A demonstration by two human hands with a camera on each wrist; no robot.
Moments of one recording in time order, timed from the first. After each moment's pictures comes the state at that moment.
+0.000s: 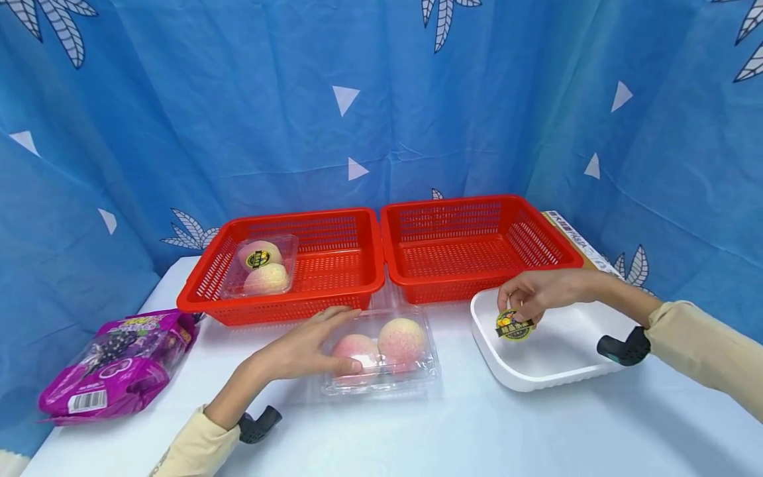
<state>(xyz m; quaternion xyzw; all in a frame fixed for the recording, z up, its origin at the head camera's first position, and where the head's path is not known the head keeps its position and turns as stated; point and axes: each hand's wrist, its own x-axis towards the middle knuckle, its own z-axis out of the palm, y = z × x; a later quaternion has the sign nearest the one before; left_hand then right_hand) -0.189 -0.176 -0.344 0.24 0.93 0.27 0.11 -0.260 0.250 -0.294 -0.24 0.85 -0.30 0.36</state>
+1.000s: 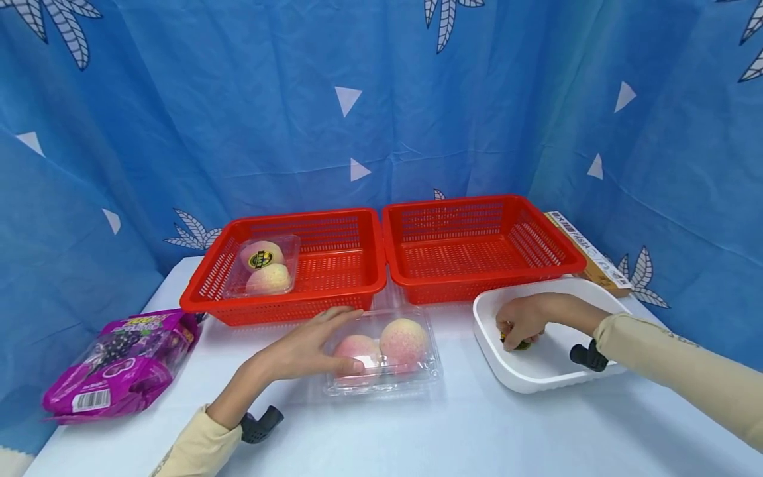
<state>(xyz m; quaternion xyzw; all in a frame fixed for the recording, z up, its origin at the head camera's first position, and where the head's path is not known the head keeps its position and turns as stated) -0.189 -0.175 -0.344 0.24 0.92 0.27 0.12 -0.257 0.223 -0.335 -0.23 0.93 -0.02 0.30</state>
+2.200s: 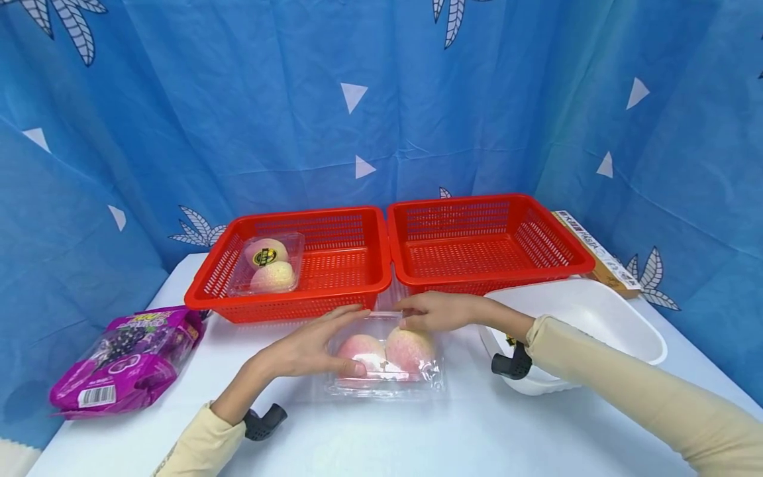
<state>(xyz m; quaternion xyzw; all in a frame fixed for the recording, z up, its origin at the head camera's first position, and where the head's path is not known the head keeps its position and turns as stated) -0.192 -0.178 -0.346 0.27 0.91 0.29 0.12 -0.255 0.096 -0.328 -0.41 0.86 -0.21 0.21</state>
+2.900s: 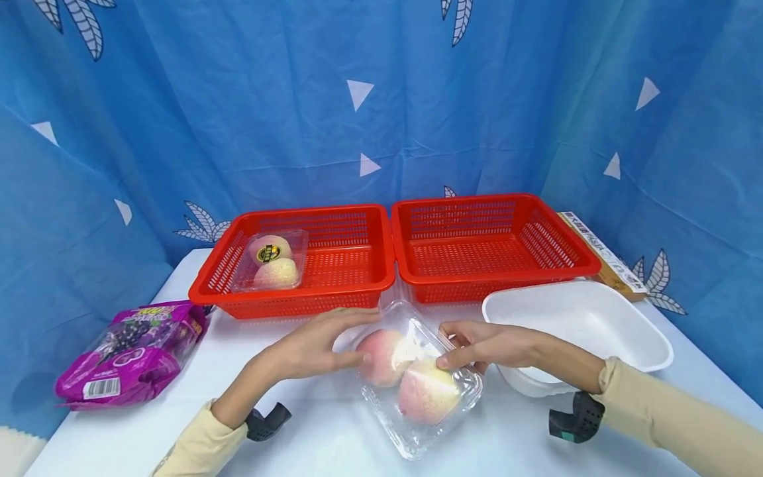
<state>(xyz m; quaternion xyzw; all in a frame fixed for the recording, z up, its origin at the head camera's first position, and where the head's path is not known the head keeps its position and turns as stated) -0.182 -0.168 -0.331 0.33 0.90 0.28 0.04 -0.205 0.146 -0.338 -0.24 0.77 -0.45 0.38</state>
